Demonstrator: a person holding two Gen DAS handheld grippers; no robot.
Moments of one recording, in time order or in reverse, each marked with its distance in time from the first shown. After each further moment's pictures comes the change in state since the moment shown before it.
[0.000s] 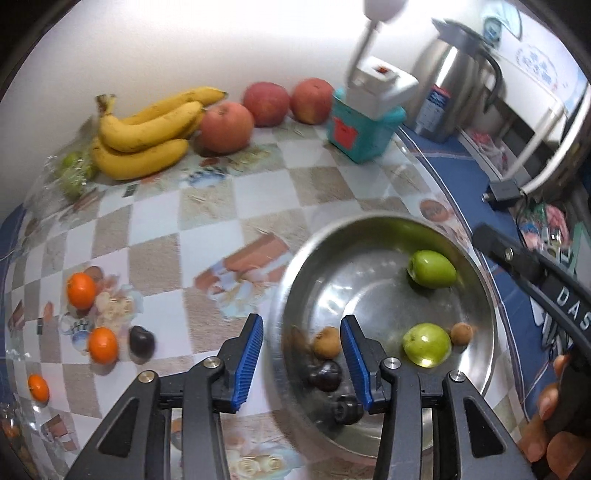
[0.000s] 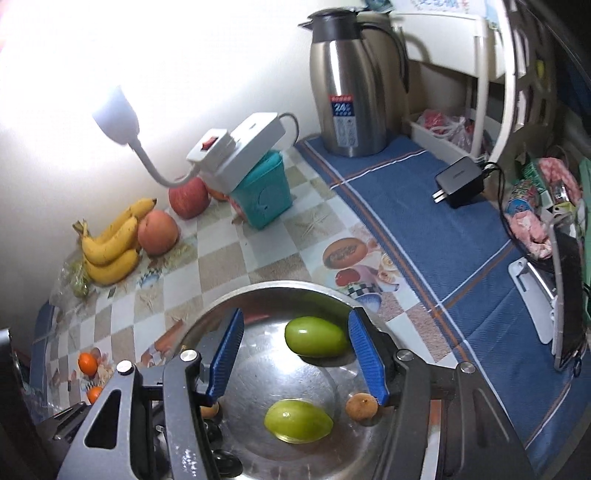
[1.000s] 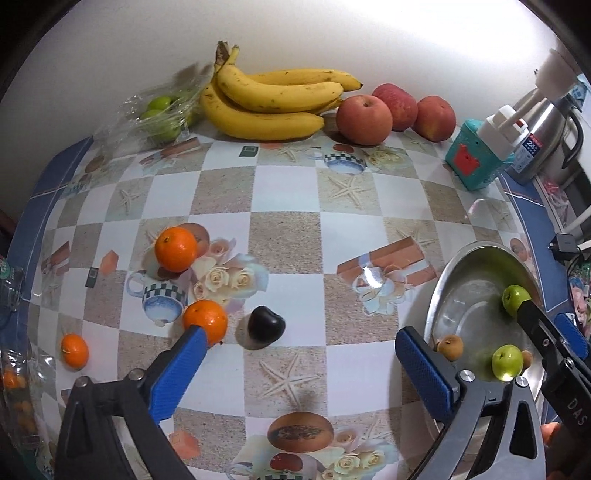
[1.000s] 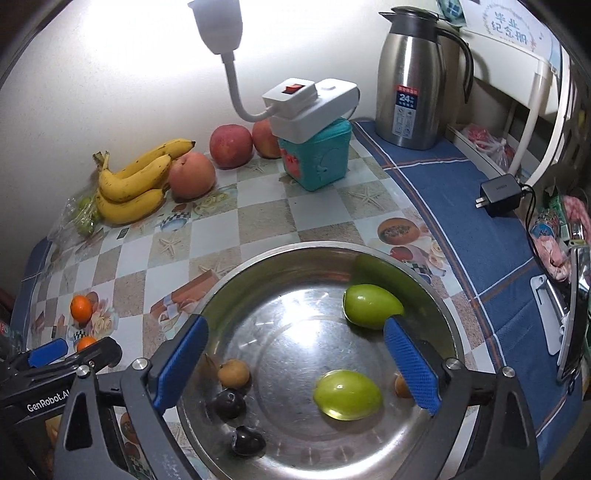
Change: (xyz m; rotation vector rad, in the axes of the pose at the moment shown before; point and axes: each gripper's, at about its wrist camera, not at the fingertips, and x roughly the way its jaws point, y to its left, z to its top) left arm 0.000 0.101 -0.013 -0.215 0.032 0.147; right arm 0.014 0.062 -0.034 -0.203 0.069 -0.012
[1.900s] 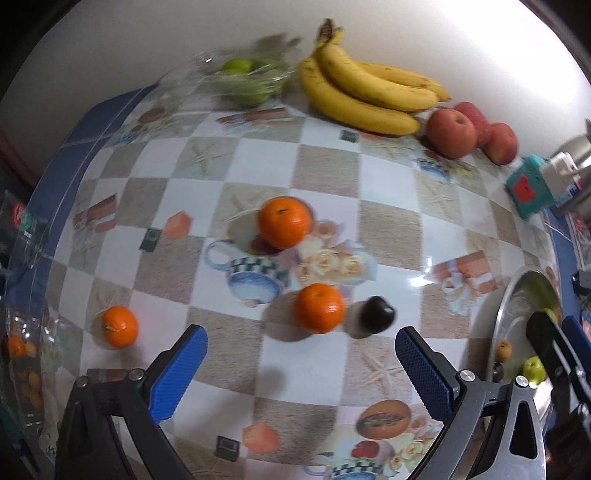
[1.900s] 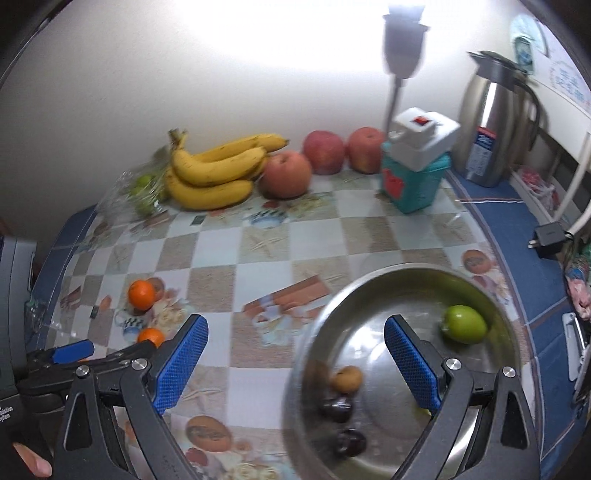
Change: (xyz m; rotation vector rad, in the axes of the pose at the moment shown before) left arm 0.000 0.090 -0.008 -0.162 0.060 0.057; right arm -0.008 0.099 -0.003 -0.153 -0.014 0.116
